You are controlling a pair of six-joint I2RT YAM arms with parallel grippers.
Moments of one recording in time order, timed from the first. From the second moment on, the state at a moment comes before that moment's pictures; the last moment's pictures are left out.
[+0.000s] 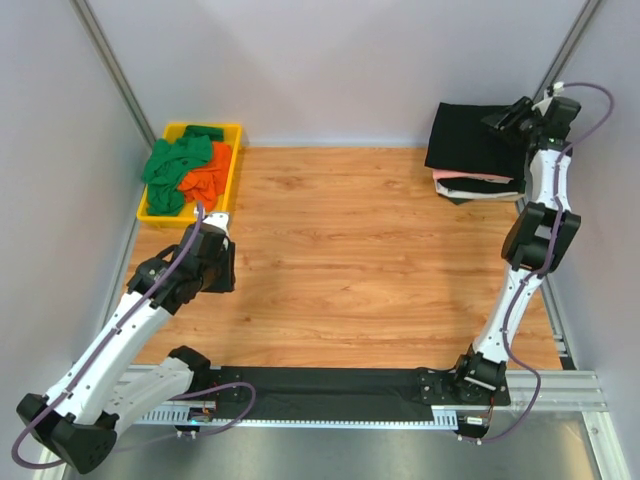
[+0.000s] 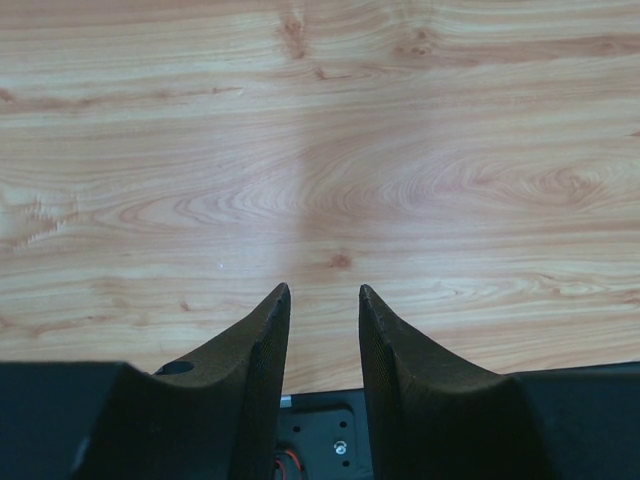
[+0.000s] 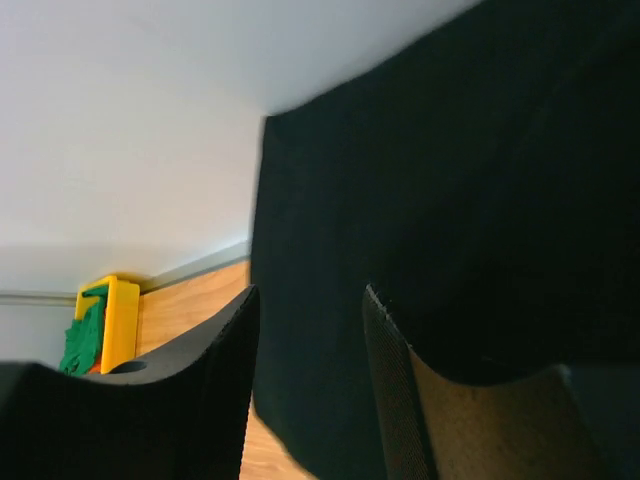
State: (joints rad) left arm -0.50 0.87 0.96 -1.00 -0.21 -0.37; right arm -0.38 2.33 2.27 -0.27 -0.61 0.61
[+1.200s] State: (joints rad) left arm -0.50 0.80 0.96 -1.00 -0.20 -0.37; right arm -0.46 1.95 2.04 0.37 -0.78 1.22
